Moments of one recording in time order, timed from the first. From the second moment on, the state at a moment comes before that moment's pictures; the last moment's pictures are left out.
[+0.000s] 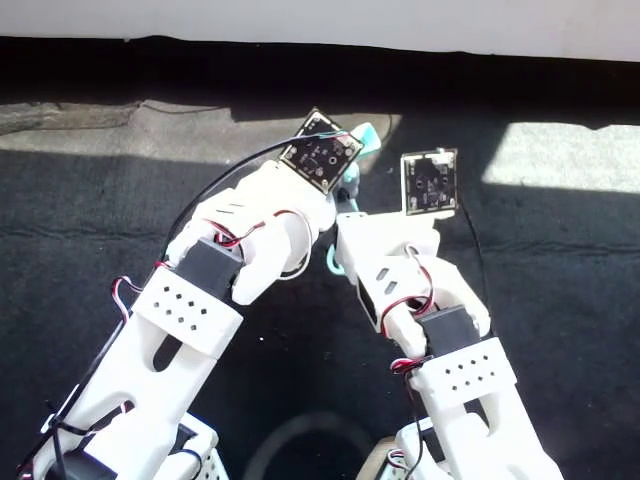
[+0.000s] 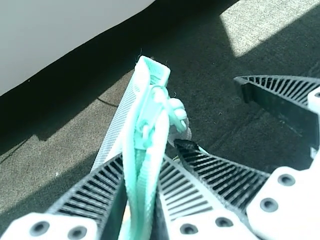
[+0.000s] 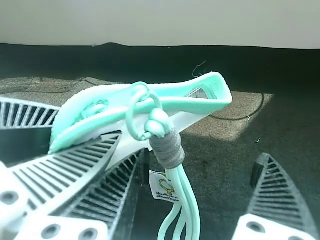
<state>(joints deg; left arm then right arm) 20.9 -28.1 31.0 48.4 -10.2 -26.3 -52.9 54.4 27.9 -9.9</state>
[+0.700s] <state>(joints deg) 20.3 -28.2 31.0 48.6 -10.2 -28.8 -52.8 55.4 25.0 -10.1</state>
